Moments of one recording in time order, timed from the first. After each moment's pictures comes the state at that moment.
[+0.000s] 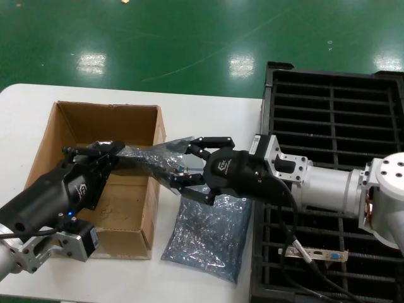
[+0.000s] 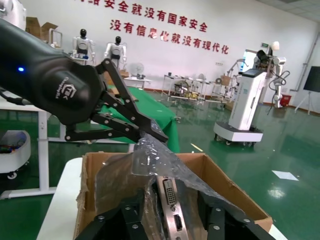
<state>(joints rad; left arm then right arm) -0.10 -0.80 1.73 -1.80 -1.42 0.21 0.52 0.90 0.16 -1.98 0.81 1.76 -0.98 -0.27</state>
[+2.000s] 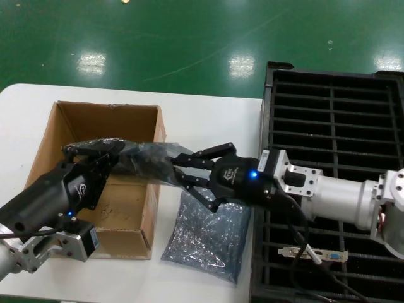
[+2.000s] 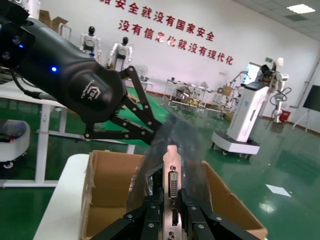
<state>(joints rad) -0.10 -0.80 1.73 -1.80 -1.42 0.21 0.52 0.81 0.22 -1.96 0.97 1.77 -0.97 -0.31</state>
